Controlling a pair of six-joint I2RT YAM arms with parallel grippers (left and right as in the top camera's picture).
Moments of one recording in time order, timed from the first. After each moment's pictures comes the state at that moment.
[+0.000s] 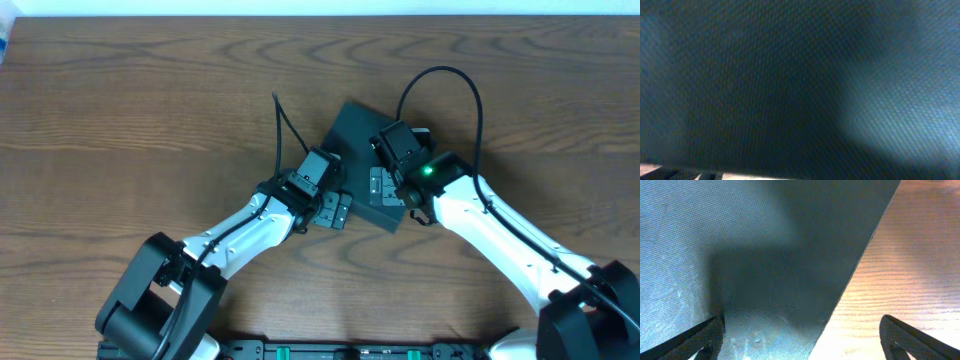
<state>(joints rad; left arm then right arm) -0.62 1.67 0.87 -0.34 -0.01 -0.30 0.56 1.60 1.09 -0.77 0.26 0.54</state>
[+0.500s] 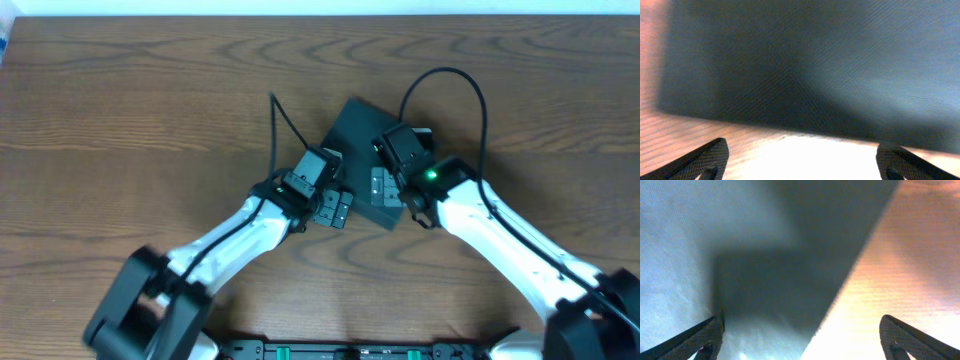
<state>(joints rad) -0.62 1.58 0.87 -0.37 0.01 -0.27 0.56 1.55 1.06 -0.77 0.27 0.54</state>
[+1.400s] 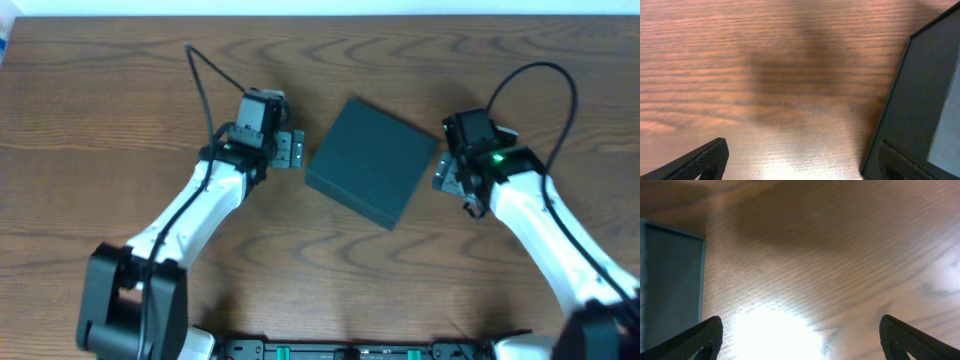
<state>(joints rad) -0.32 1.65 1.05 -0.37 -0.07 -0.16 0.26 1.54 1.04 -0.85 0.35 0.64</state>
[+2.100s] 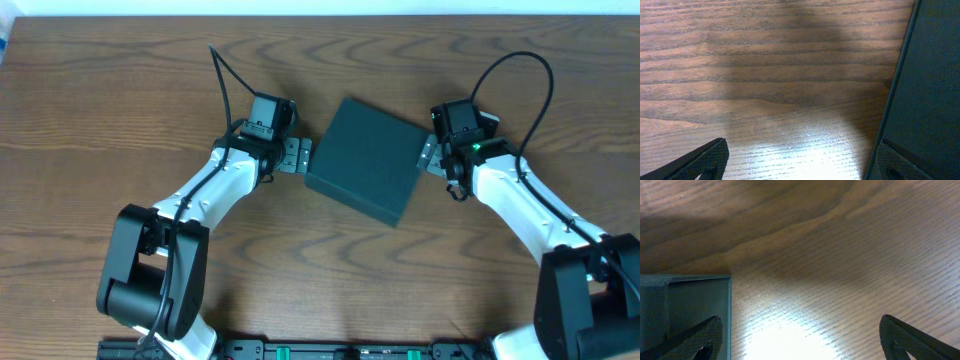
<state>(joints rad) -0.33 1.78 1.08 -0.38 -0.01 -0.15 0.26 1.68 1.04 -0.58 0.34 0.64</state>
